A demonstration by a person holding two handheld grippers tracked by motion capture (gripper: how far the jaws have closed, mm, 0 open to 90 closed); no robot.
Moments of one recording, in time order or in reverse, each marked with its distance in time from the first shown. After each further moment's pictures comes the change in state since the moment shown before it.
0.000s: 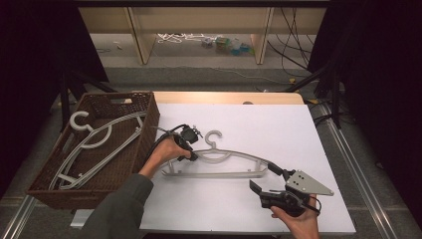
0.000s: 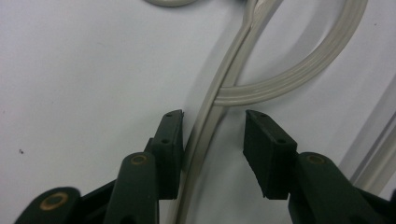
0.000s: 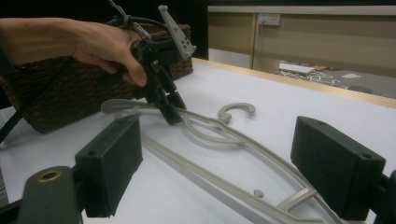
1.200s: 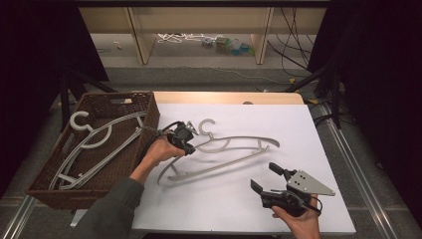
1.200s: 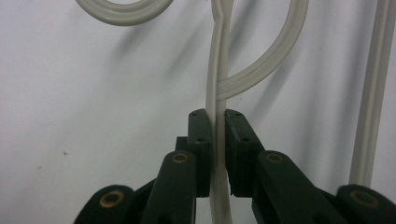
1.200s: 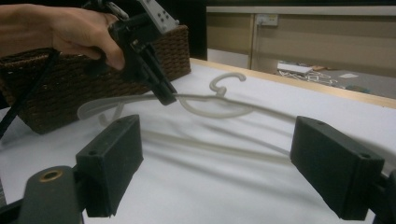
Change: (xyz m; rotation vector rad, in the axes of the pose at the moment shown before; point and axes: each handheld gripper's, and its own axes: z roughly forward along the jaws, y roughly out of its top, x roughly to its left) left arm -0.006 -0.014 -0.042 -0.180 0.054 0.025; right arm -0.001 0.000 -0.001 -0.022 -0.001 0.012
